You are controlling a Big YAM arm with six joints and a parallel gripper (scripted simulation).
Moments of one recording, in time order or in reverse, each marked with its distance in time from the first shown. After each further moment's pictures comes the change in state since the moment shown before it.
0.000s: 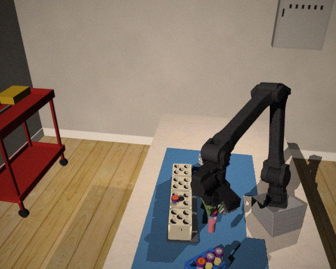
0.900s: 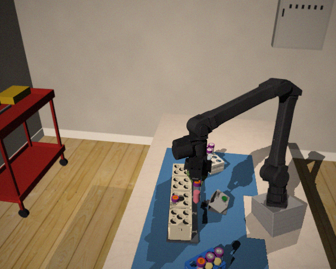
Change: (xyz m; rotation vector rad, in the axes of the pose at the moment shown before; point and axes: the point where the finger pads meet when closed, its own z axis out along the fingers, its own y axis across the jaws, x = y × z) arm 0.157 0.029 -0.005 0.005 -0.012 0.645
